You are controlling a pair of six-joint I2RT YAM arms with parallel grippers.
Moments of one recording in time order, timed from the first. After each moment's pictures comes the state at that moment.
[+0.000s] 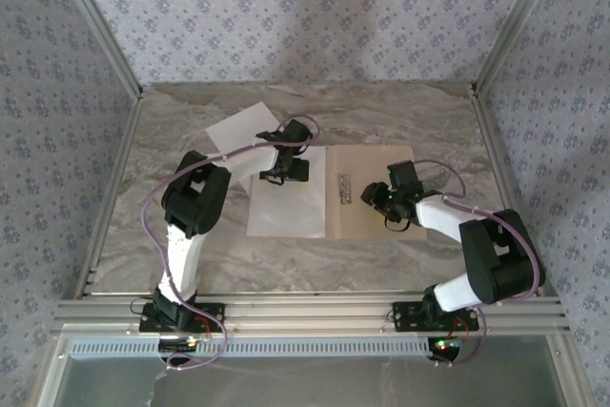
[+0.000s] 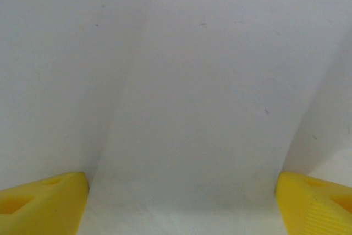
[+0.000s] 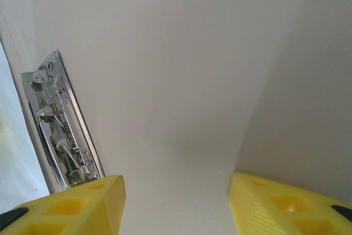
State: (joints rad) left arm -0.64 2.11 1.53 -0.67 -0.18 -0.55; right arm 0.30 1.45 0.59 -0.11 -0.17 0.85
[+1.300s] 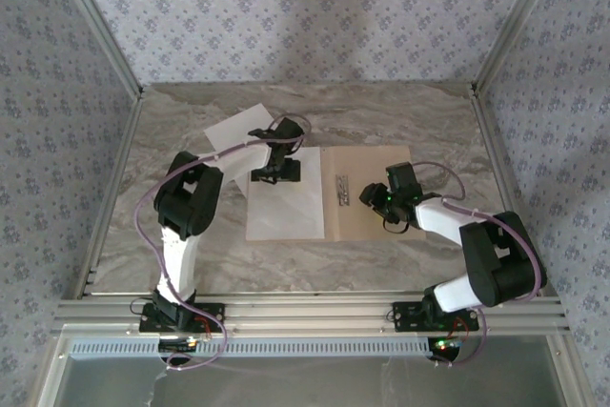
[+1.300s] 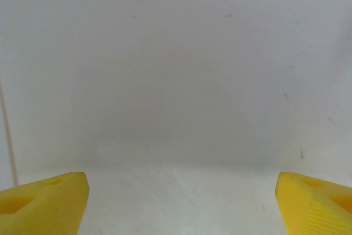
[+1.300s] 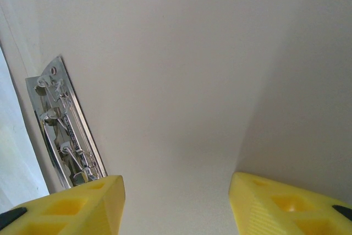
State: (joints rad) left arm -0.61 2.05 1.52 -0.76 -0.19 -0.56; right arm 0.33 1.44 0.58 -0.09 -0.16 0.88
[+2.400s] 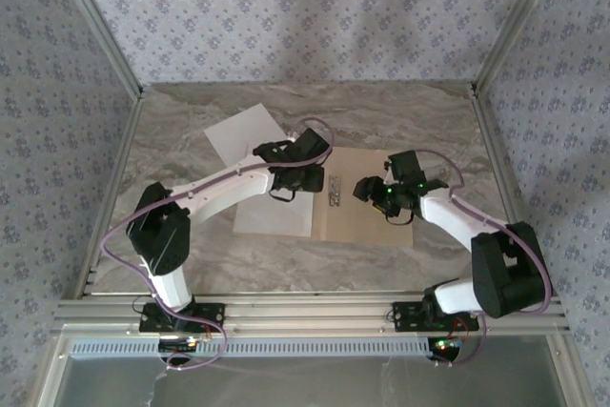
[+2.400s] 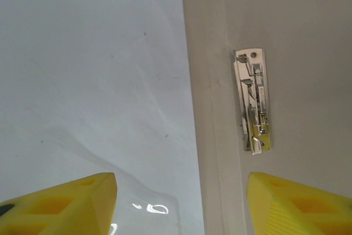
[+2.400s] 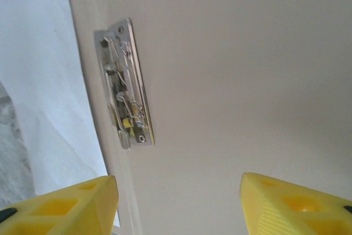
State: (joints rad) left arm -0.88 1.77 1.46 -0.78 -0.24 -0.67; right arm 0.30 1.36 0.71 -0.32 -0.35 0.73
